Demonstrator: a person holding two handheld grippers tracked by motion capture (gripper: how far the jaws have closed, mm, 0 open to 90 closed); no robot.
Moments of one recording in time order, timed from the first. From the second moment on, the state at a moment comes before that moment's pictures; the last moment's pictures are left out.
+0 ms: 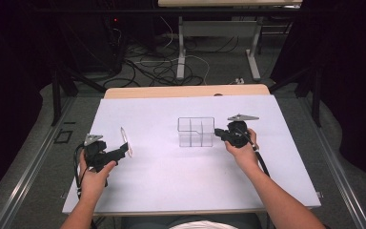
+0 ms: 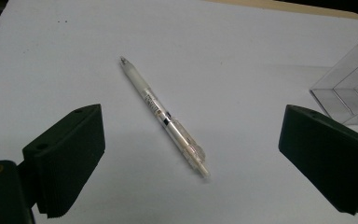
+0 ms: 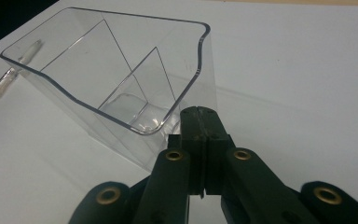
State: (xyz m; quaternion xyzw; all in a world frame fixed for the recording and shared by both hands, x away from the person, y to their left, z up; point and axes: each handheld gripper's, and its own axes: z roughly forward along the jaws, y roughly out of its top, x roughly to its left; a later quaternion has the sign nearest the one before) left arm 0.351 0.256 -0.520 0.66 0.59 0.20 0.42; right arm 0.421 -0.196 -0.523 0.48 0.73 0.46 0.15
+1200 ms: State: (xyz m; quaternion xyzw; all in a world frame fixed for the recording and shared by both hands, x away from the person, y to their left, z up) left arm 0.349 0.268 -0.521 0.64 0.61 0.21 0.41; right arm 0.422 -0.203 -0.513 0.47 0.74 0.45 0.17
